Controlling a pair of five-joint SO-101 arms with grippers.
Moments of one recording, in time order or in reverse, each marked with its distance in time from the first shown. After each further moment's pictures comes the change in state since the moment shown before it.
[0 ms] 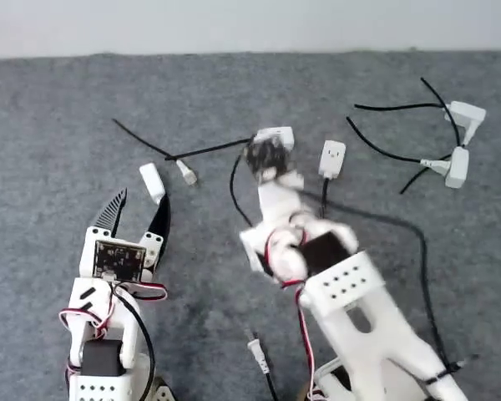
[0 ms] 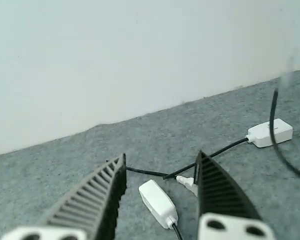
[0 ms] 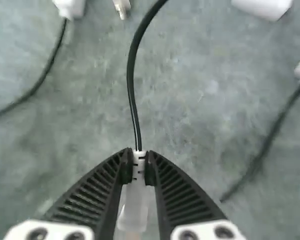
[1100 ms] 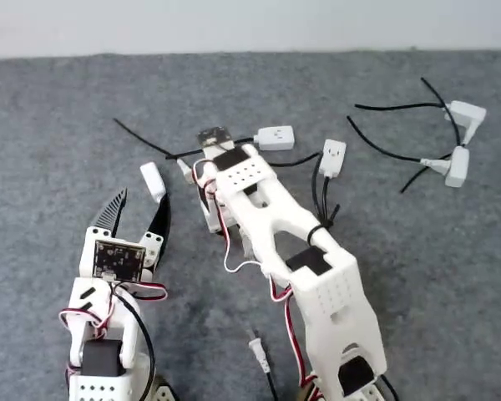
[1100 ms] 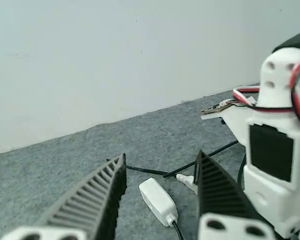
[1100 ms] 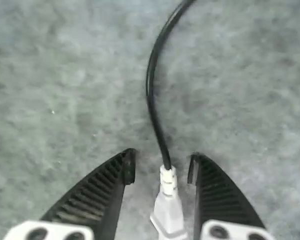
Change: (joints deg) left arm 0.0 0.1 0.0 0.0 0.2; right arm -1.2 75.9 -66.9 22.3 -6.9
